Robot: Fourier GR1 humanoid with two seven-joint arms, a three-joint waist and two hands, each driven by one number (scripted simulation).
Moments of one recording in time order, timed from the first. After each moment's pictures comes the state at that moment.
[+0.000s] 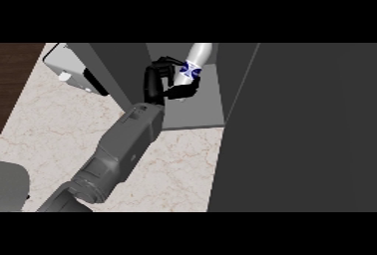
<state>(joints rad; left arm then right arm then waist) -1.04 0.00 -0.26 -0.26 0.55 0.59 -0.63 0.26 -0.32 0.53 -2.48 0.02 -0.23 0.17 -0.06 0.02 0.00</state>
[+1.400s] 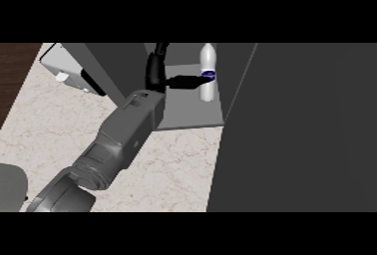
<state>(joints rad) -1.18 0.00 -0.20 -0.12 0.52 0.45 -0.69 0.28 -0.33 0.48 -2.48 -0.01 -0.17 0.13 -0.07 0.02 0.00</state>
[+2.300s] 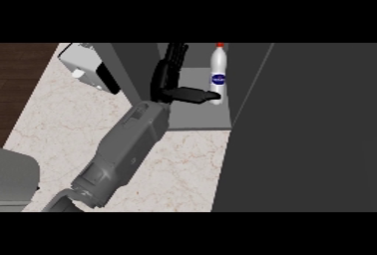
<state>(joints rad) -0.98 0.00 -0.28 -0.49 0.63 0.18 -0.62 0.29 -0.31 0.48 -2.48 0.00 -0.17 0.16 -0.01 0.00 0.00</state>
